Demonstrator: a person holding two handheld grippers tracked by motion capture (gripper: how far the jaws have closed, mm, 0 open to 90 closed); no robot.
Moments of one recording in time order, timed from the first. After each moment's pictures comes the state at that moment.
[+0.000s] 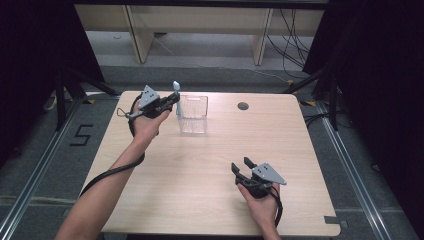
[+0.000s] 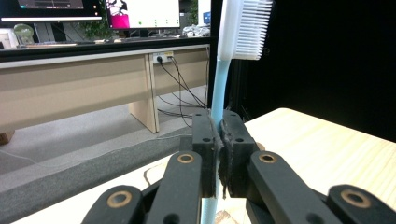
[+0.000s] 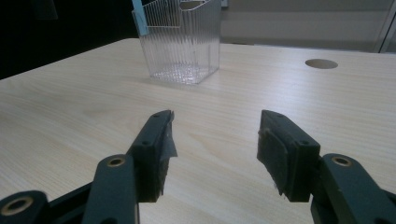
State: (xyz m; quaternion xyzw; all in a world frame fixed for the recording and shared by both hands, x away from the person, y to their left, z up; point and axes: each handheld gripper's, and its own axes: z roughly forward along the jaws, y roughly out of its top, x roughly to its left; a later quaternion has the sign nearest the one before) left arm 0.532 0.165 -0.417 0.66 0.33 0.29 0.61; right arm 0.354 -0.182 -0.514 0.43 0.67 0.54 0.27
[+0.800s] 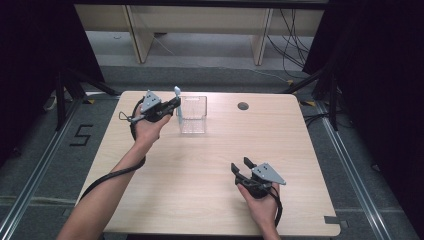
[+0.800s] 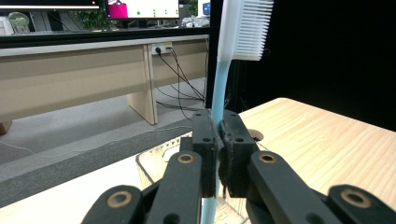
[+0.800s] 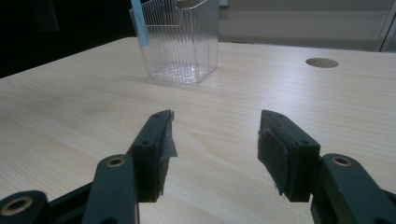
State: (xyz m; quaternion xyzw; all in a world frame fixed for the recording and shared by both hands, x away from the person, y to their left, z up) left arm 0.530 0.163 -0.430 0.67 0.34 0.28 0.60; right arm 0.354 -0.181 -0.515 0.43 0.67 0.54 0.27
